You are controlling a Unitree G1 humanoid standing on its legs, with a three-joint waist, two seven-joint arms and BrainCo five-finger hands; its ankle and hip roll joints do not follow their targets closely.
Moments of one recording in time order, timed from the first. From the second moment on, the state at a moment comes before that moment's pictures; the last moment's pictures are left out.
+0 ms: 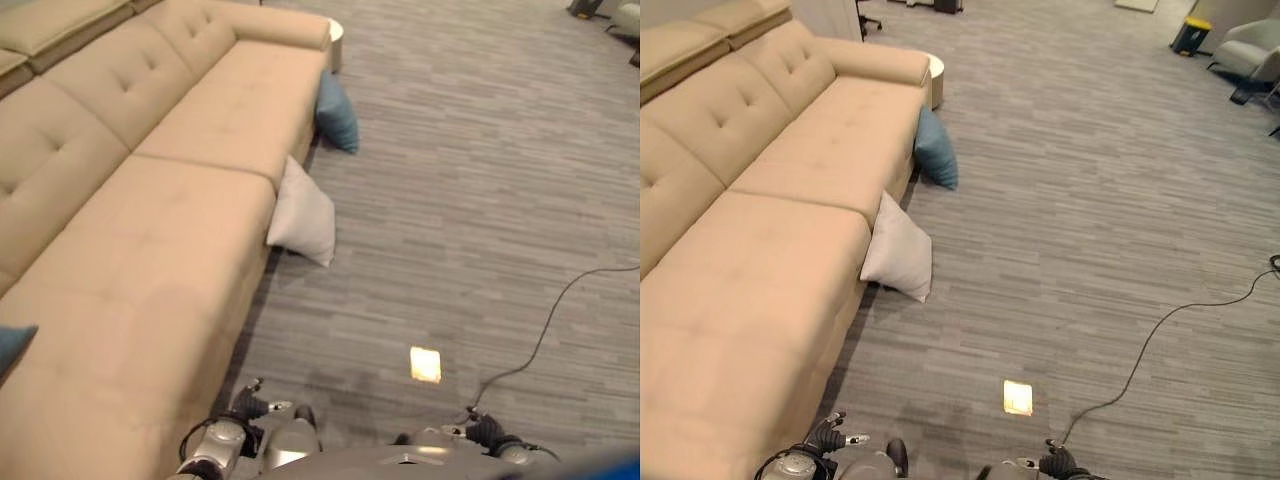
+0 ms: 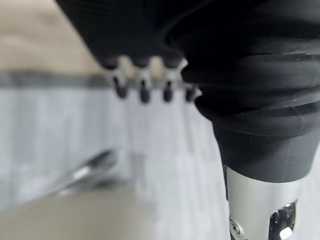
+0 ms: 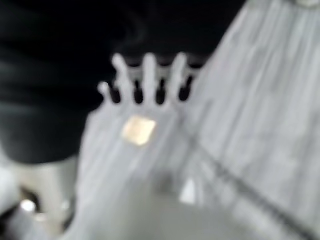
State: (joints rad) left arm -0.02 0.28 -0.23 1.07 -0.06 -0.09 0.06; right arm 0.03 -0.24 0.27 1.12 0.03 -0.09 -0.06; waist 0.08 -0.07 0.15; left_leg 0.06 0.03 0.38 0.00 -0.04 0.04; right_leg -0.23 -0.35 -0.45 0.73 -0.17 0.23
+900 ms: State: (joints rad) left arm -0.01 0.22 -0.20 1.12 -0.07 -0.09 0.07; right arm -0.05 -0.29 0.26 1.17 0.02 -0.08 -0.07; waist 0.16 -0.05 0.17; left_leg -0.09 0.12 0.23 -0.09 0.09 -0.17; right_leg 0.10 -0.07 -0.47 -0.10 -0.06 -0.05
